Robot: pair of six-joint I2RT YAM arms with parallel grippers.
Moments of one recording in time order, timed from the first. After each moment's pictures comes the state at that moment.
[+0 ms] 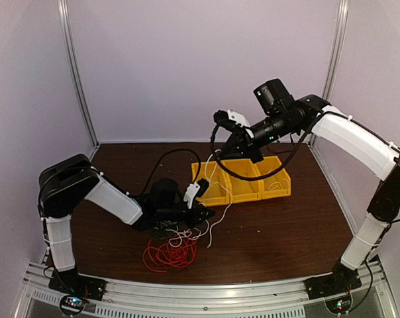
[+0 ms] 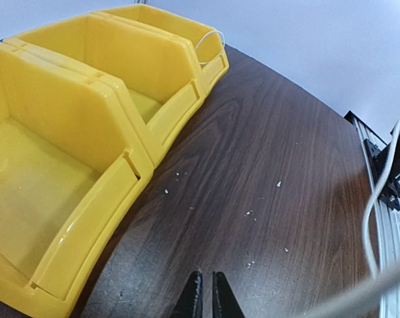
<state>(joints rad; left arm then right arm) -0.90 1.98 0.86 0.73 0.37 -0.22 0.67 1.69 1.75 -0.89 -0.70 -0.70</state>
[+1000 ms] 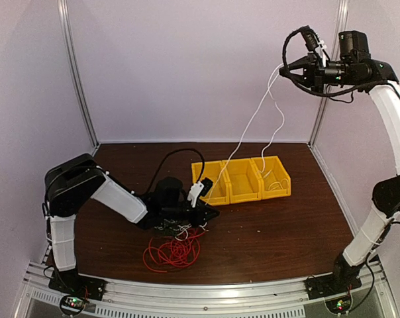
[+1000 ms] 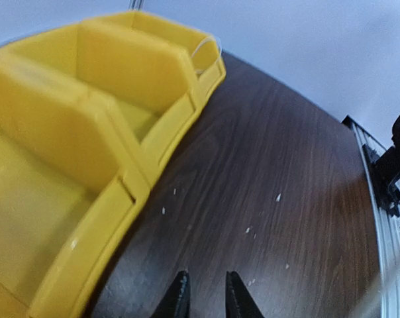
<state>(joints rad) -0.90 2.01 0.93 0.78 0.39 -0.23 0.20 1.69 2.28 -1.01 -1.03 -0.51</state>
